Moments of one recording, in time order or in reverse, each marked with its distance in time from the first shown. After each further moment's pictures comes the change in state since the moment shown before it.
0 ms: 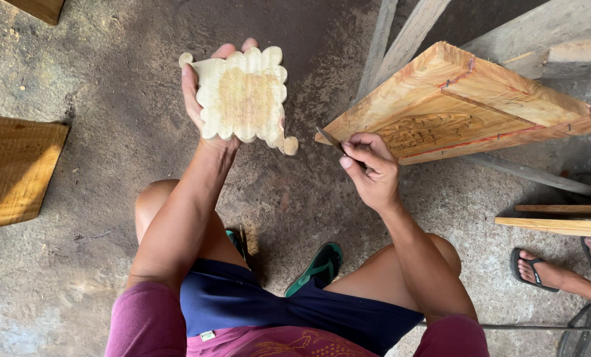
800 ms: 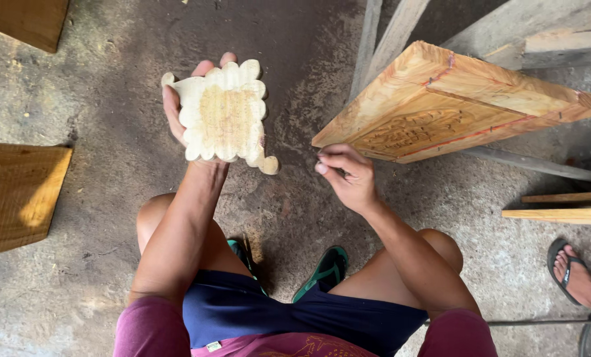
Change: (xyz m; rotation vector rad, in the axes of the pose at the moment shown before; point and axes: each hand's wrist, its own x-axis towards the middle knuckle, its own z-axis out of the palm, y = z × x) left_hand -0.004 0.004 0.020 0.031 0.000 0.021; right_hand 0.002 0.014 0.022 0.008 -0.034 -0.099
